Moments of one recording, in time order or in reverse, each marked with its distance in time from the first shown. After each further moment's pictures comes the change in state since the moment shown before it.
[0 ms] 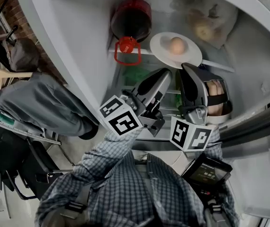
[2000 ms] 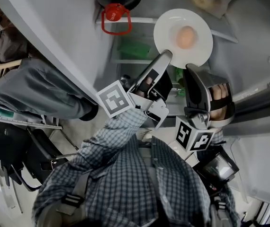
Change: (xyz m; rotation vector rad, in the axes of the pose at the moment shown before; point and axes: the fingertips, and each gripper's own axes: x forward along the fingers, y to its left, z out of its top) left arm -0.010 0.002 -0.032 -0.575 -0.082 -0.014; right arm -0.062 0.052 -0.019 -0.038 0.028 0.058
